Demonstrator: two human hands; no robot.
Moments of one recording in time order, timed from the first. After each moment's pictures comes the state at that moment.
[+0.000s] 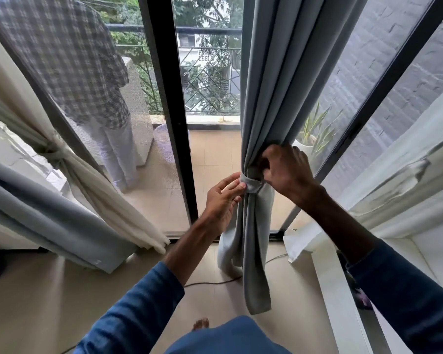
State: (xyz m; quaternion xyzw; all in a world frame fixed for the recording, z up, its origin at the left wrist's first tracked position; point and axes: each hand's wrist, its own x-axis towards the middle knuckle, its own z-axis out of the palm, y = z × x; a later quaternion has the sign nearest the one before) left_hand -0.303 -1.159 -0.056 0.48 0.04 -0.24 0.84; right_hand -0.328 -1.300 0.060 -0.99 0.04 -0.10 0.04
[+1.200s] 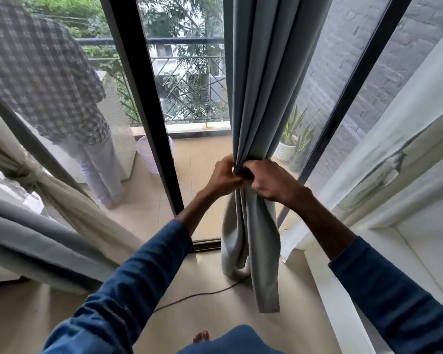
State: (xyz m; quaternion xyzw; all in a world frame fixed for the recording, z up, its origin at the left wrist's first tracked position) left_hand -0.223 -1.207 -0.037 0.81 -0.28 -0.06 0.51; right_hand -0.314 -1.326 0.037 -0.99 0.00 0.01 0.13
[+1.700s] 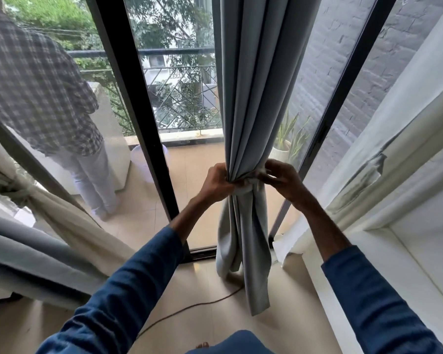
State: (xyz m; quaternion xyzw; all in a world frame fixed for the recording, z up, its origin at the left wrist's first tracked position) left_hand -0.218 -1.203 -0.041 0.79 -0.30 -0.07 0.54; right_hand -0.305 -1.398 -0.028 -0.83 0.01 -0.13 0.55
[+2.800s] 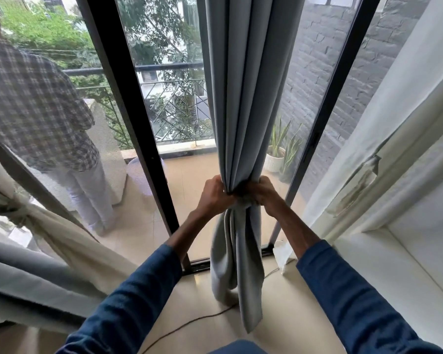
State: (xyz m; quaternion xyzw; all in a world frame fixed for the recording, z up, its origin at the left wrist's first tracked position) left_hand -0.231 -1.194 -0.031 0.84 -0.28 -0.03 0.46; right_hand -0.294 -1.346 -0.035 -0.70 0.19 -0.08 0.68
